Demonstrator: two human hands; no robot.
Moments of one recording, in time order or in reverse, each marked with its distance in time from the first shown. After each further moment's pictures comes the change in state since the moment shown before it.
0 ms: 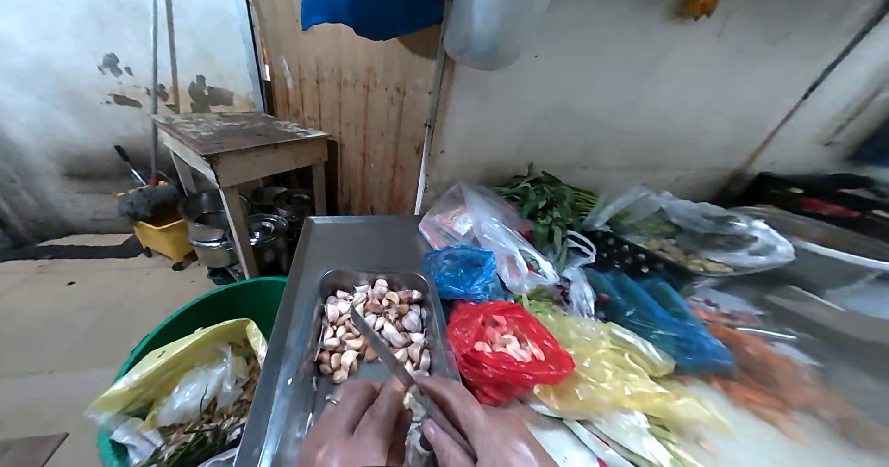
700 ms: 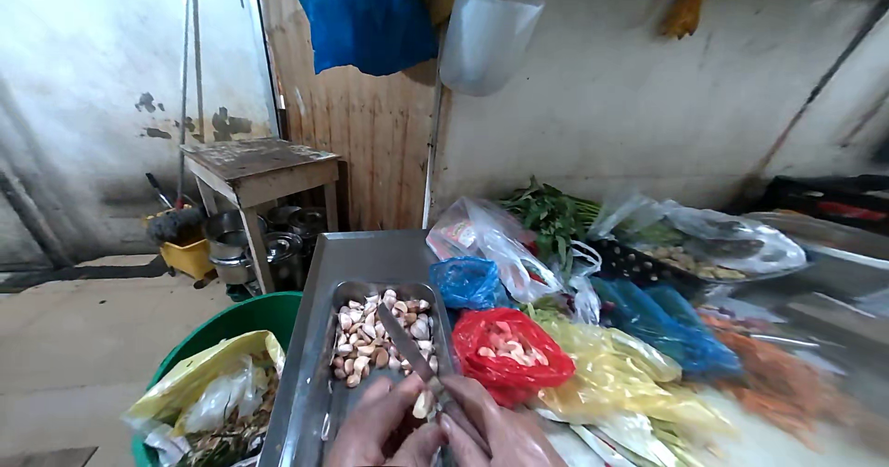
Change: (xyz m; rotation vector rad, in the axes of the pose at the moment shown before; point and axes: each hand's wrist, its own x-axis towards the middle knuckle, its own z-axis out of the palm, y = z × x) left_hand 0.004 0.023 -0.021 -0.633 -0.247 -0.424; right_hand -0.017 -0.008 -0.004 0.047 0.099 -0.038
